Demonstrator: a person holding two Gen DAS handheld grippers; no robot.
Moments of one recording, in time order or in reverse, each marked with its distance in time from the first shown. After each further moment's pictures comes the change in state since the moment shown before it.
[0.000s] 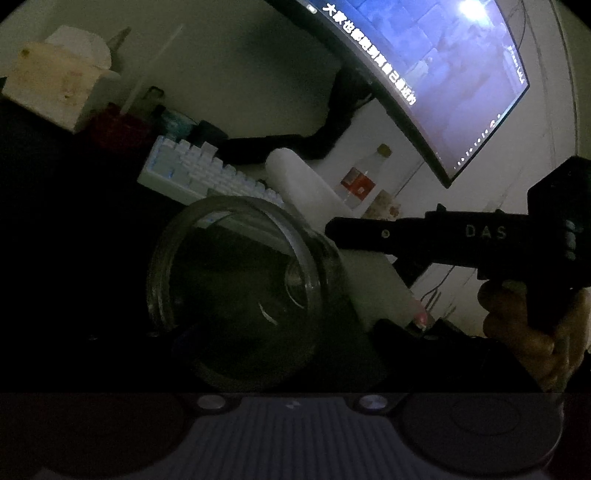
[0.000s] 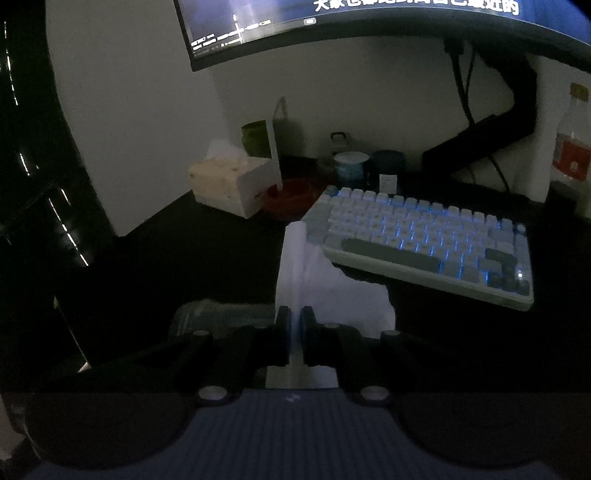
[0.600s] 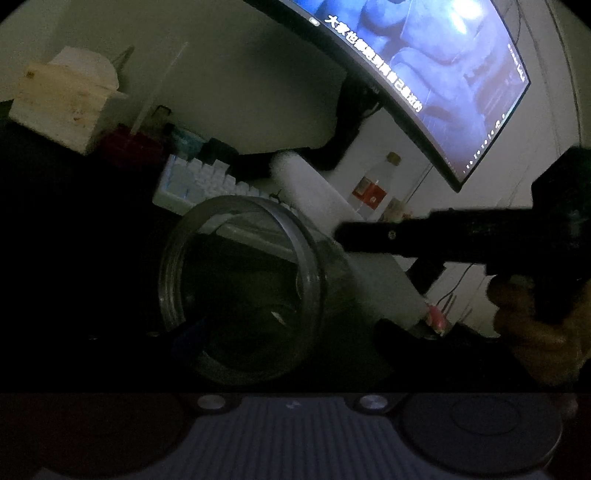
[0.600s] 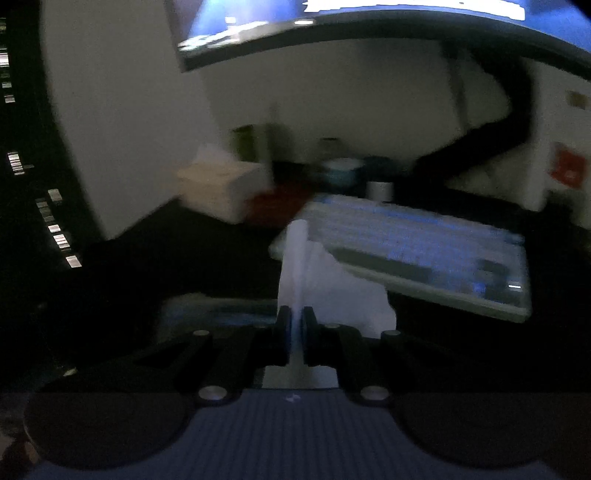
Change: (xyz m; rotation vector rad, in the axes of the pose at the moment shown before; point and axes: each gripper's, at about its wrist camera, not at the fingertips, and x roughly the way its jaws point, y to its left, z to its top) left arm -0.004 0.004 0.002 0.057 -0.048 0.054; right arm 0.011 0.006 0.004 -0.032 -0.006 0.054
